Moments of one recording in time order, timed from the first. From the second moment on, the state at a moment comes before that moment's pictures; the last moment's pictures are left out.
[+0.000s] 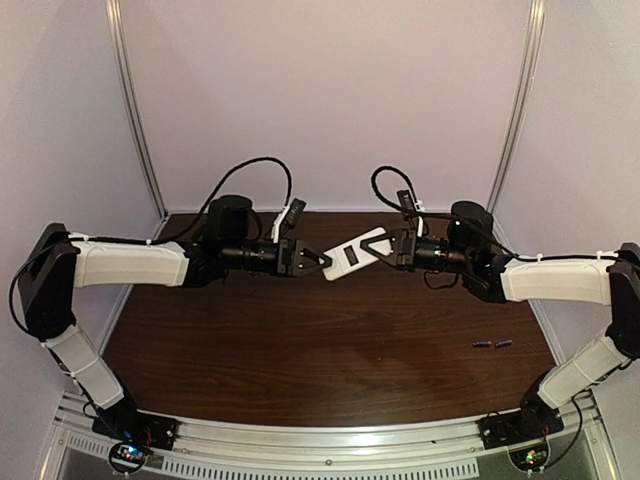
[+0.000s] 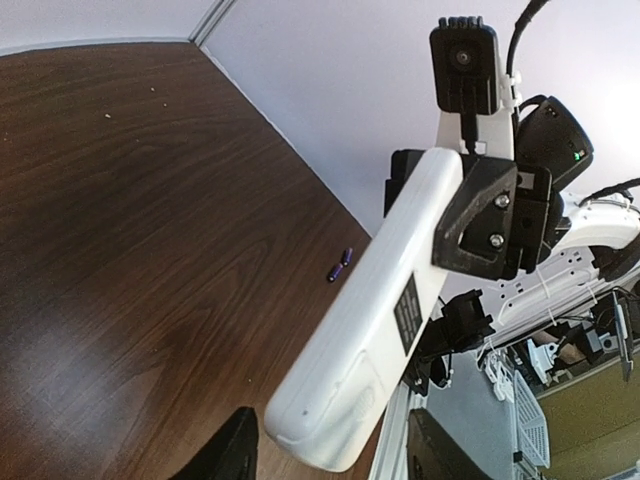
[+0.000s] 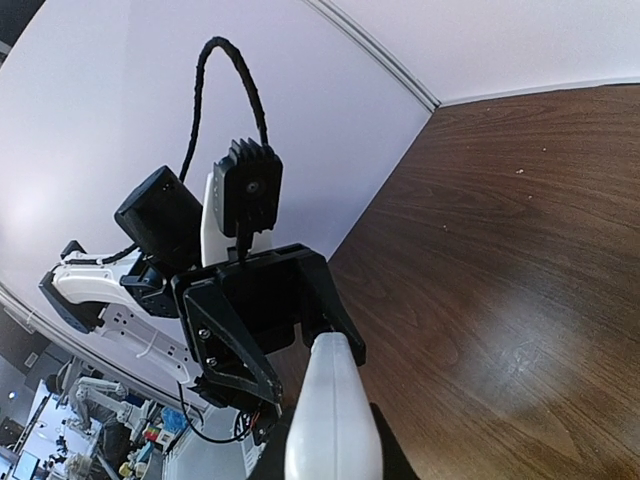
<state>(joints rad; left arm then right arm) -0.73 1.64 1.03 0.29 0.68 -0.58 0.60 1.44 0.80 0.55 -0.65 0.80</state>
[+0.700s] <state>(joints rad) -0.73 1.73 1.07 0.31 0.66 -0.69 0.60 1.46 0.78 0.56 -0.56 0.84</state>
